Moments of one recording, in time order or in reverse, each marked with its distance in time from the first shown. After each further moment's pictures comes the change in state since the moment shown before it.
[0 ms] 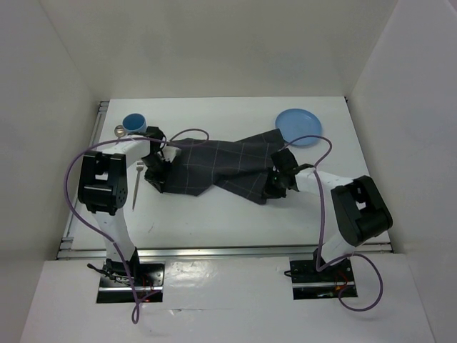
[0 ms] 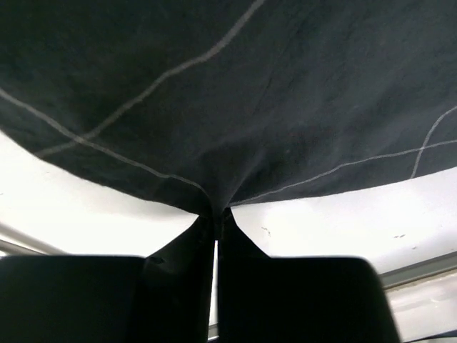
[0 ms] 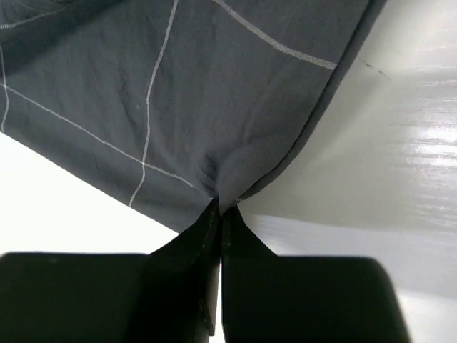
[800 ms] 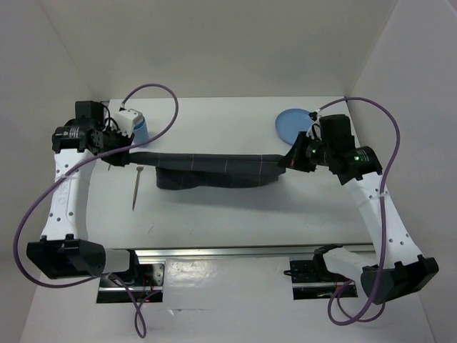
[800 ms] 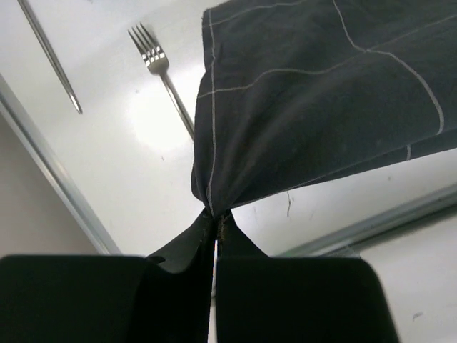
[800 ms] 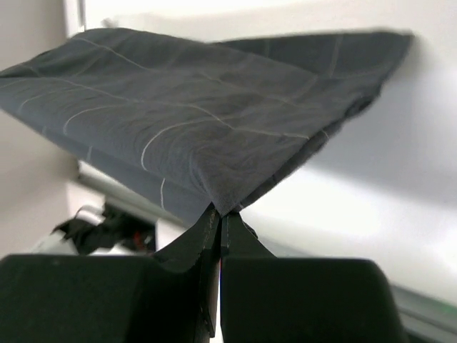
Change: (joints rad) left arm 0.205 -0.603 0.224 -0.299 0.068 0.190; right arm -0.156 -0.463 0.487 -0.596 -0.190 -0.087
